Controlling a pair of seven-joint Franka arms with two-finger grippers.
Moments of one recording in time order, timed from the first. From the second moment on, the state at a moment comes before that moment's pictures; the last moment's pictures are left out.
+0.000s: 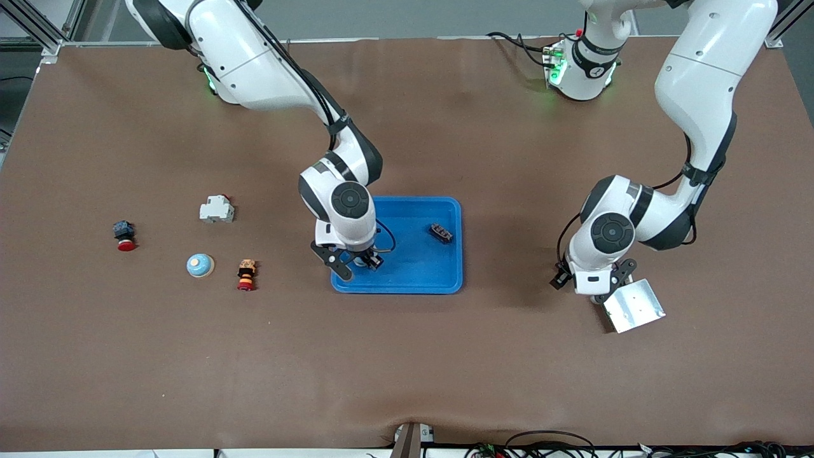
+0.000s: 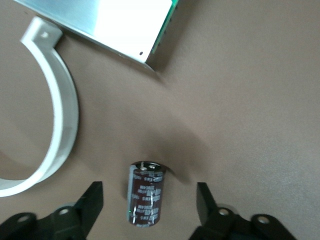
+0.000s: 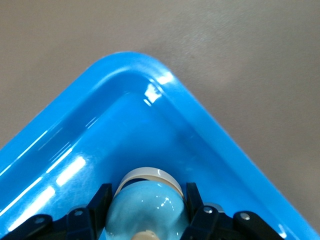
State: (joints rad) left arm 0.09 0.63 -0.37 -1.84 0.44 2.30 -1.32; right arm 0.63 0.79 0.01 -1.54 -0.12 2.31 1.47
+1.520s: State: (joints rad) left arm -0.14 0.62 -0.52 -1.69 0.44 2.31 -1.74; right arm 0.44 0.64 -0.02 -1.47 -0.14 1.98 0.92
